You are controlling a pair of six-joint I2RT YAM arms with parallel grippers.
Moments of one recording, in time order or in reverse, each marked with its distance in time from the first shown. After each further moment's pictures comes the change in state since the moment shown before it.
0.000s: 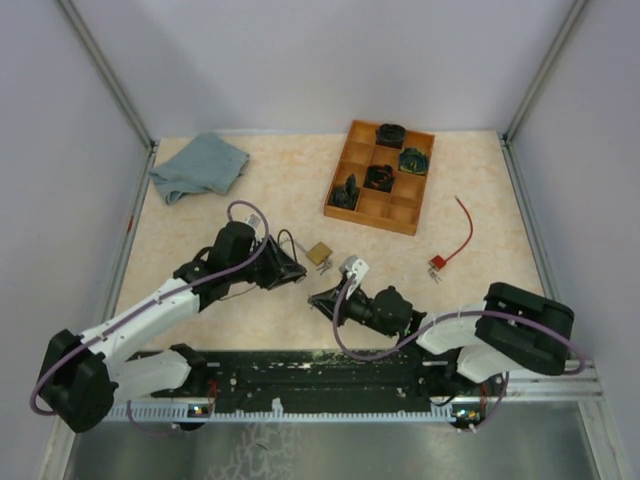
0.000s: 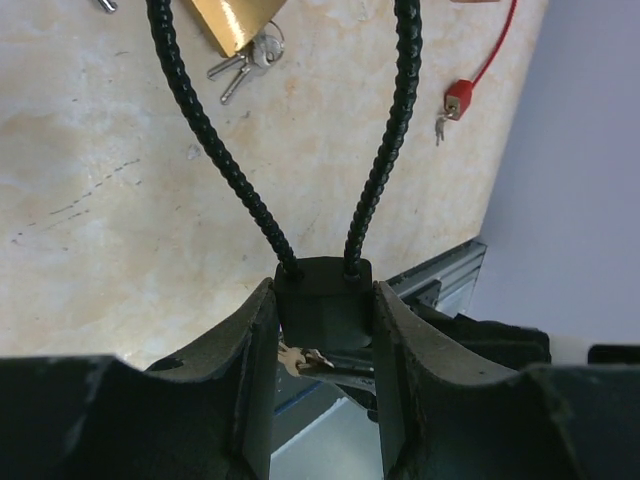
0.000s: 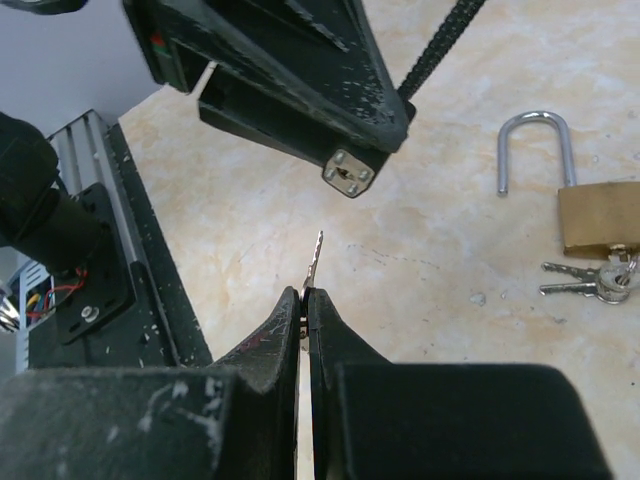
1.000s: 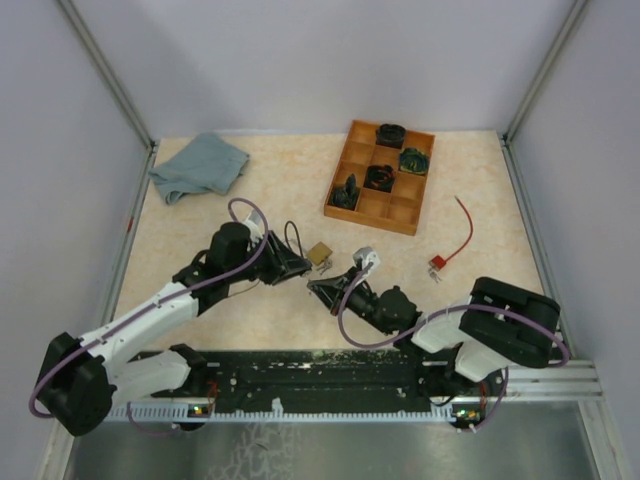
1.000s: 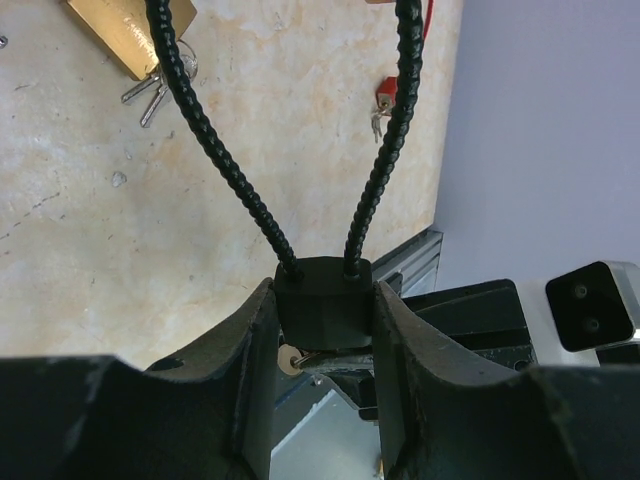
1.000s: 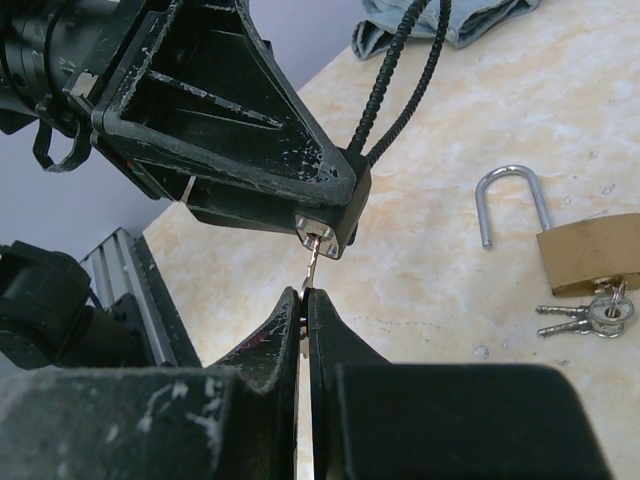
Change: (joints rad) left arm -0.001 -0.029 -0.054 0.189 0.074 -0.014; right arm -0.019 0.109 -0.001 0.255 0.134 0.151
